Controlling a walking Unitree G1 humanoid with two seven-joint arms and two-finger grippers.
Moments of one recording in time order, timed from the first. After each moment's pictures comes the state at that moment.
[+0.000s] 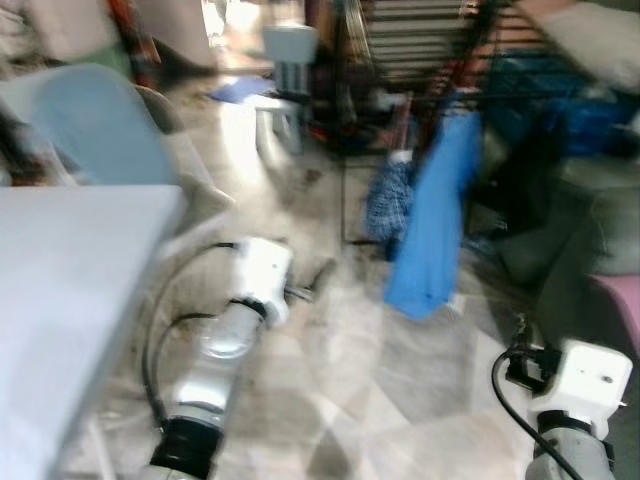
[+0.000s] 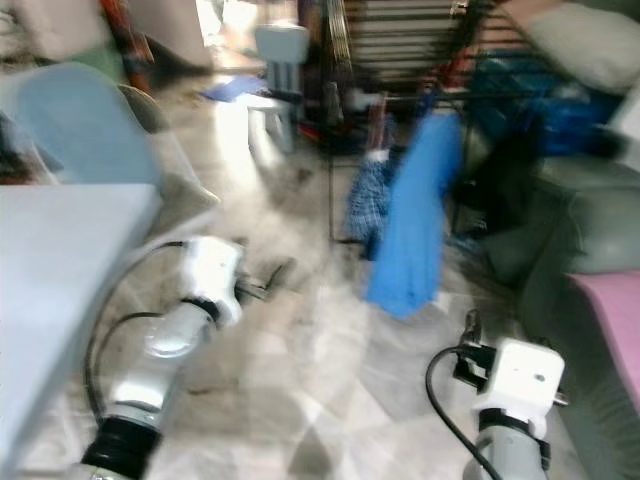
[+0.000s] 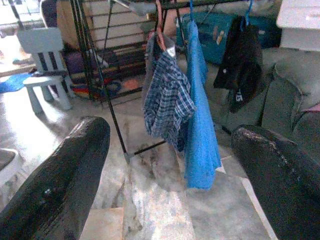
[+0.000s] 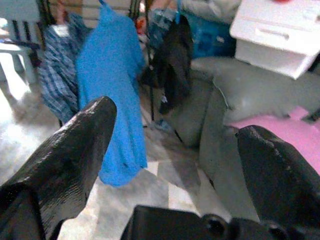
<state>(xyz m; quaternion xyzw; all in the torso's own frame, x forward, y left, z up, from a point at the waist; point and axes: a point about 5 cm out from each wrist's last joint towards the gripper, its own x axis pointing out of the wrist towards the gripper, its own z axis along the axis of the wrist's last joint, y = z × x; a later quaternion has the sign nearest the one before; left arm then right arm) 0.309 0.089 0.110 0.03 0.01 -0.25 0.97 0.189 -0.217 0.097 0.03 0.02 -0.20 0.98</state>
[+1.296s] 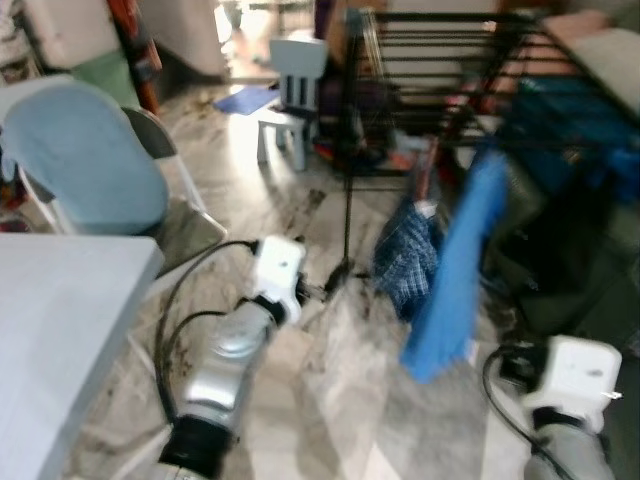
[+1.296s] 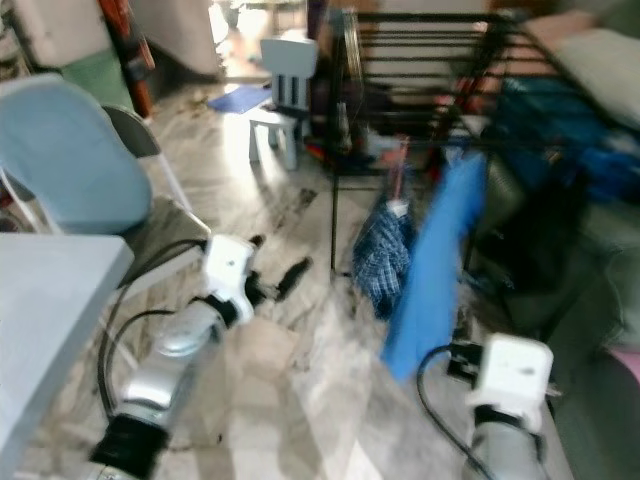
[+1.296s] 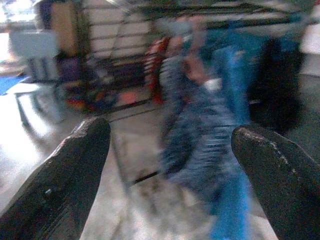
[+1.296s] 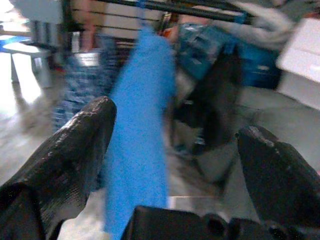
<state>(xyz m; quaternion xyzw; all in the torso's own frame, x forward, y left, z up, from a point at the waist) 0.309 0.089 0.113 0.01 0.01 -0.26 0.97 0.196 -0.202 0.101 0.02 0.01 -0.16 0.99</state>
